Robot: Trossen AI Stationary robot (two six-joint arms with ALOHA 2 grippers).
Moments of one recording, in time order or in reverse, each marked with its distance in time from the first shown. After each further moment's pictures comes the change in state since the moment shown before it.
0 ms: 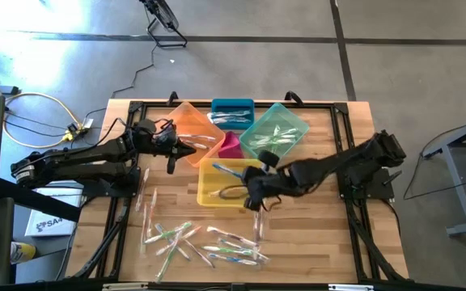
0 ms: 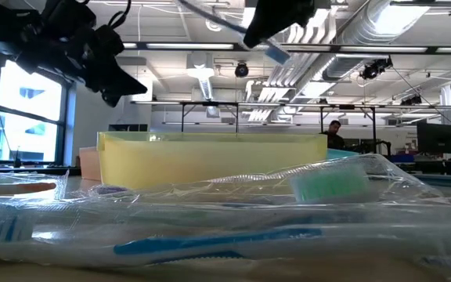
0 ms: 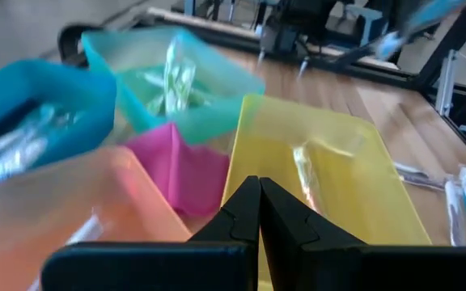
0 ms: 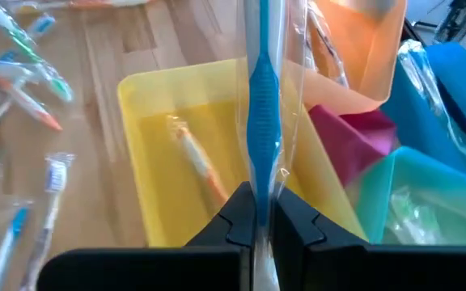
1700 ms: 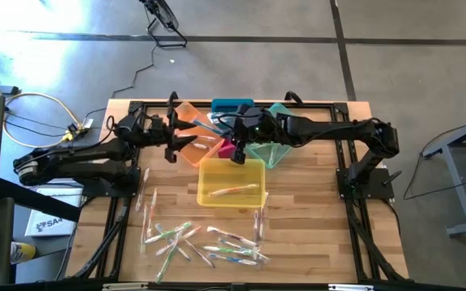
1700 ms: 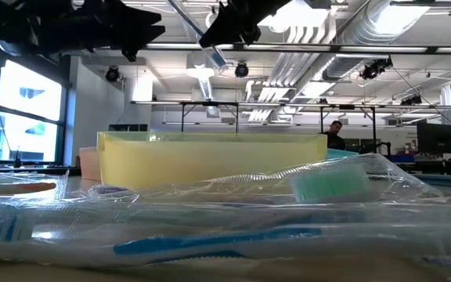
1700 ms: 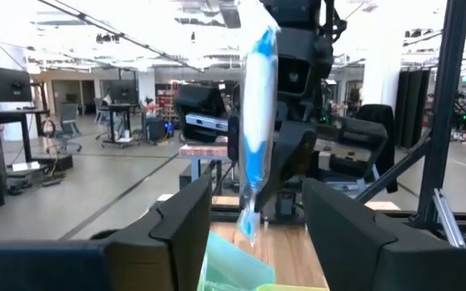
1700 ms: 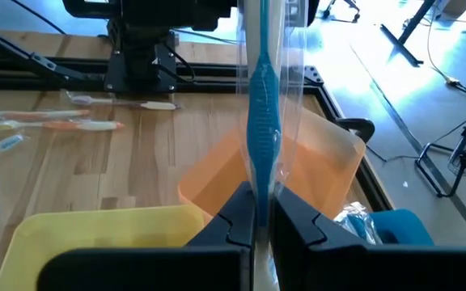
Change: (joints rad) left arm 0.000 0.077 0.024 0.628 -0.015 -0.049; right arm -0.418 0.002 -0.001 0.467 -0.403 -0.520
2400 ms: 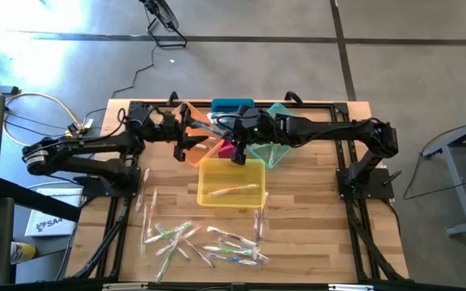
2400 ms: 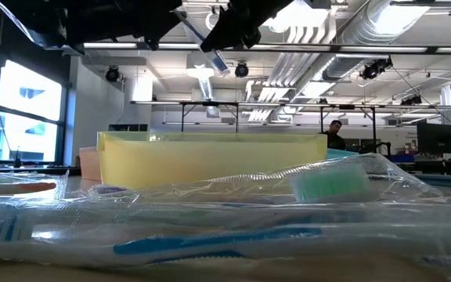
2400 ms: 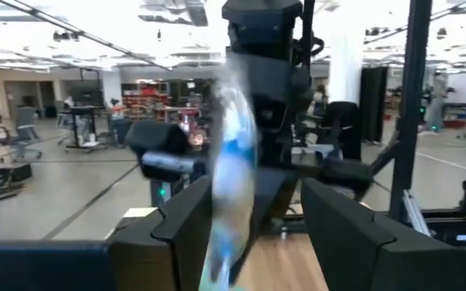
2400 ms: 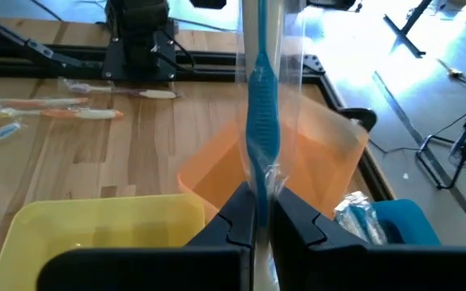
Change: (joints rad) left arm -0.057 0.178 0.172 0.003 0.070 0.015; right arm 0.000 0.010 0.000 -0.027 0.002 0.000
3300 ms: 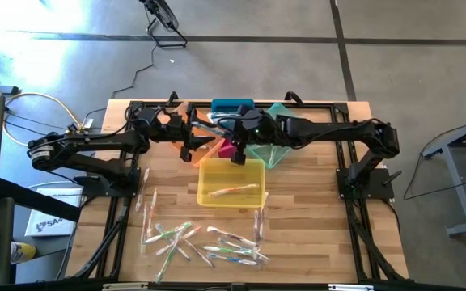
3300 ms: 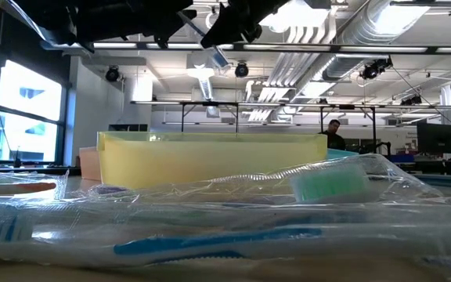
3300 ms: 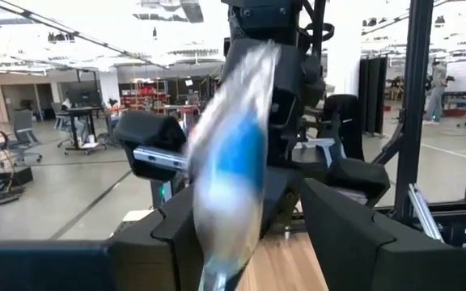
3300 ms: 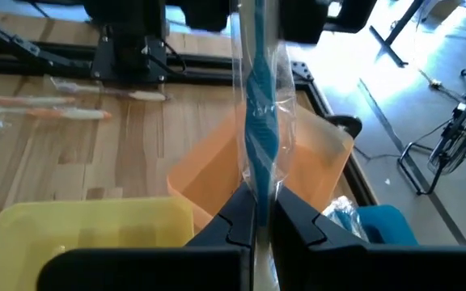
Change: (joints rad) left arm -0.048 0.078 0.061 -0.011 -0.026 0.051; right arm 0.007 -0.015 -0.001 0.019 0.055 -0.032
